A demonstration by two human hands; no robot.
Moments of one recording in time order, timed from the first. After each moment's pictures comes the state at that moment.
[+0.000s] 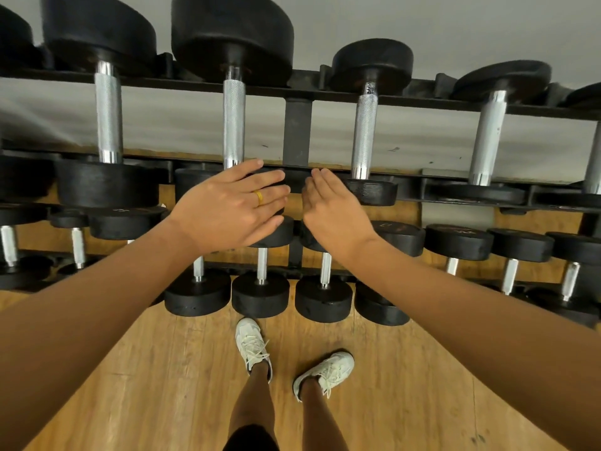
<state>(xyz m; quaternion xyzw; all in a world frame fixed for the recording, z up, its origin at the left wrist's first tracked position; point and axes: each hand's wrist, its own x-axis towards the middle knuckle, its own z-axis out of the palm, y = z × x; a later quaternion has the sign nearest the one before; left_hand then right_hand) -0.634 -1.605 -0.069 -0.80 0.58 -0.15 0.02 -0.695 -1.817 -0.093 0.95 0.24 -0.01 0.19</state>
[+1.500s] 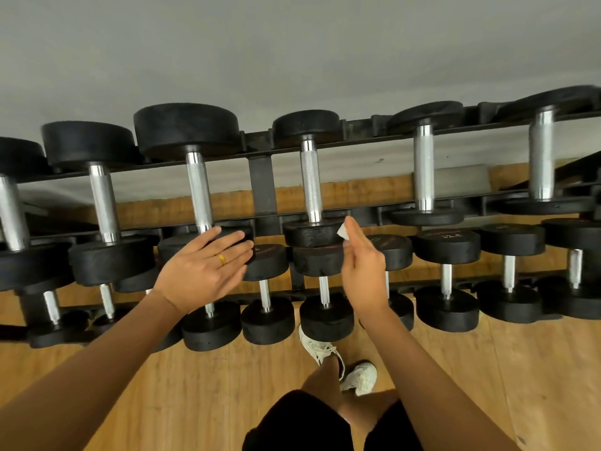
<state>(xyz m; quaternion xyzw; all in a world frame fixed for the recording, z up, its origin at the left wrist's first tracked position) -0.638 -1.608 -0.060 -0.83 0.56 -0.09 0.02 -0.751 -1.892 -0.078 0.86 -0.24 0.04 -0.45</state>
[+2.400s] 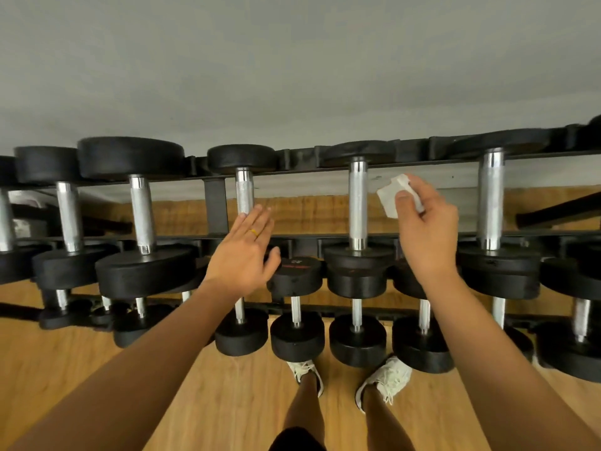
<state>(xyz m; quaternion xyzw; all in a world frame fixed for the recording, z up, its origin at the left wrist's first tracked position) -0.648 -1.835 -0.061 -0.95 0.30 0.12 0.05 -0.701 -2.126 -0.039 0.76 -0.26 0.11 -0.58</state>
